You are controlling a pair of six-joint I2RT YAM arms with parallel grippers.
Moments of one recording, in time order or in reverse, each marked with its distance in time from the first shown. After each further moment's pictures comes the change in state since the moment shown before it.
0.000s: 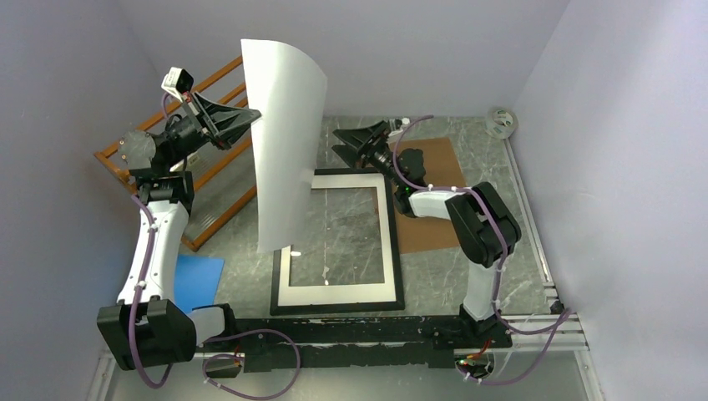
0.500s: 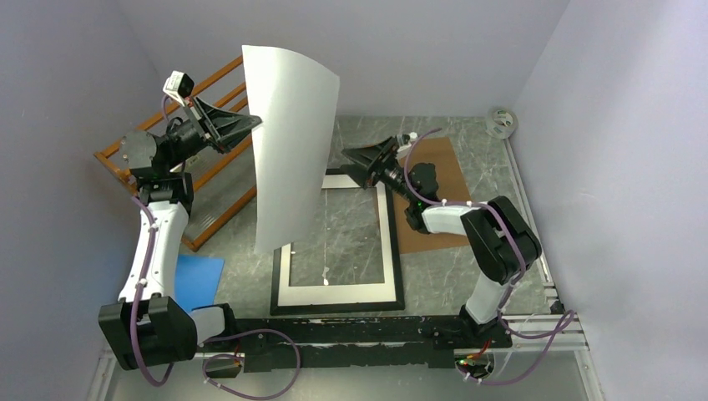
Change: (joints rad) left arm 0.020 0.006 -0.027 -0.020 0.039 0.109; right arm 0.000 -0.153 -0.236 -0.035 -0.066 0.015
